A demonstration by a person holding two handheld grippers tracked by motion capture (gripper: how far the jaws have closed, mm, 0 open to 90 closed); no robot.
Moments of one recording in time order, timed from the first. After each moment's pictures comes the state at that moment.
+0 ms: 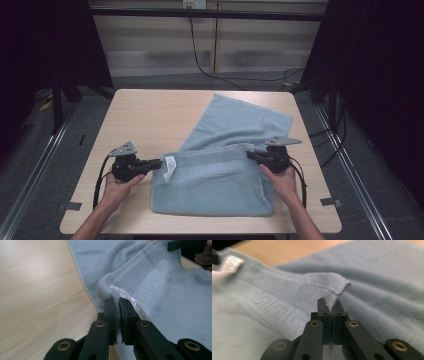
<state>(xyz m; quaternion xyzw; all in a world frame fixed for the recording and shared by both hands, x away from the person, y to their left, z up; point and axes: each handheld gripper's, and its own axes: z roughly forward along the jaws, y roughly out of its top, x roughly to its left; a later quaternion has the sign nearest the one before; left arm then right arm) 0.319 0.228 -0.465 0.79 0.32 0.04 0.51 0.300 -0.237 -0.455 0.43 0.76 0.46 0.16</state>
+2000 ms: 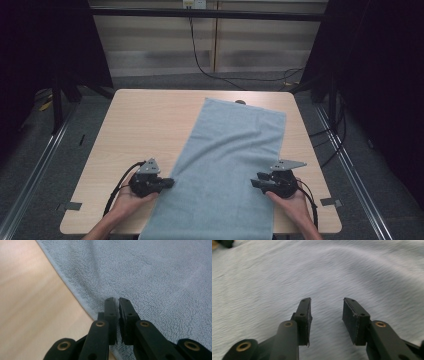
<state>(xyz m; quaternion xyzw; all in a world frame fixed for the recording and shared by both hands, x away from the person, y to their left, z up) 0.288 0.195 -0.501 0.88 0.25 0.03 0.40 0.256 -0.247 -0.497 0.43 0.80 0.40 0.12</state>
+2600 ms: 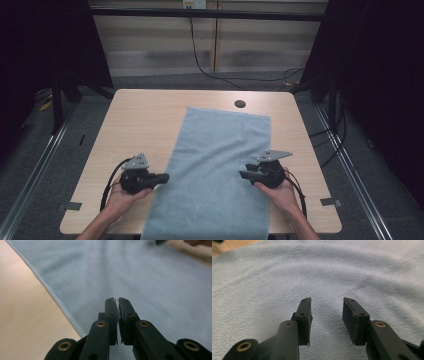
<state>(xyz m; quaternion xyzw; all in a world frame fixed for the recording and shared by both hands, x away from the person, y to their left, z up) 0.320 0.201 -0.481 0.84 0.28 0.02 0.47 0.284 -0.219 -0.486 0.39 0.81 0.41 0.13</state>
